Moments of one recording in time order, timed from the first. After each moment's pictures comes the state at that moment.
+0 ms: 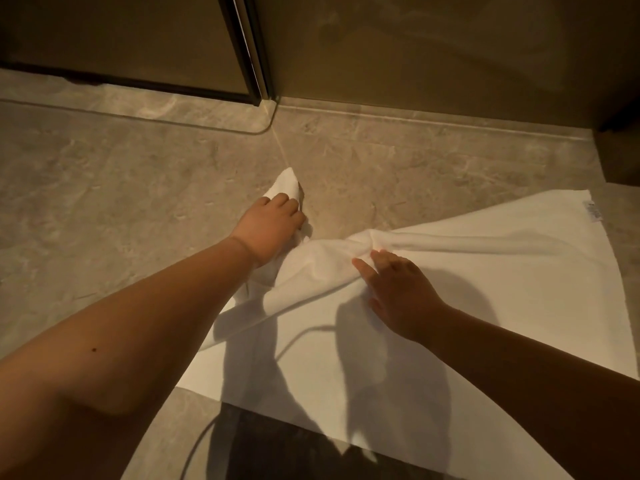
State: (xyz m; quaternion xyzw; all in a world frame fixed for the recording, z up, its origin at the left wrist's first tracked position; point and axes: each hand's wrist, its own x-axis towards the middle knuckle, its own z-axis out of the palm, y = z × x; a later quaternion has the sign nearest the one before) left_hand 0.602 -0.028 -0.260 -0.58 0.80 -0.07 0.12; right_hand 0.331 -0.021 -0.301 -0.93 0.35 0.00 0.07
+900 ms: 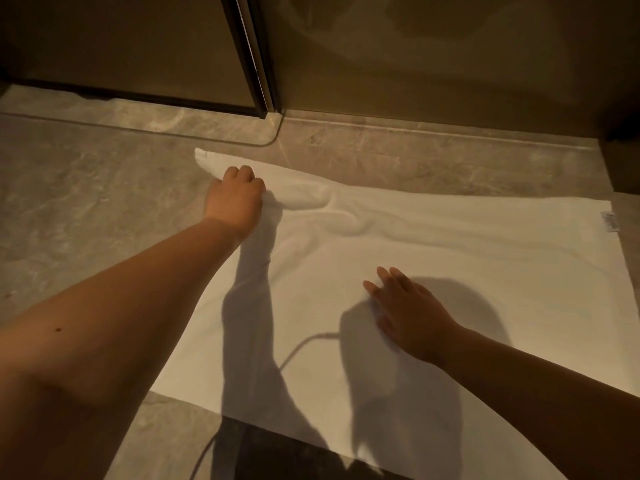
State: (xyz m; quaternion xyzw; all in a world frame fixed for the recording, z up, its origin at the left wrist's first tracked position) left_hand 0.652 -0.055 -0.243 -0.77 0.64 -0.02 0.05; right_hand 0.321 -0.018 -0.311 -0.93 0.34 0.07 0.12
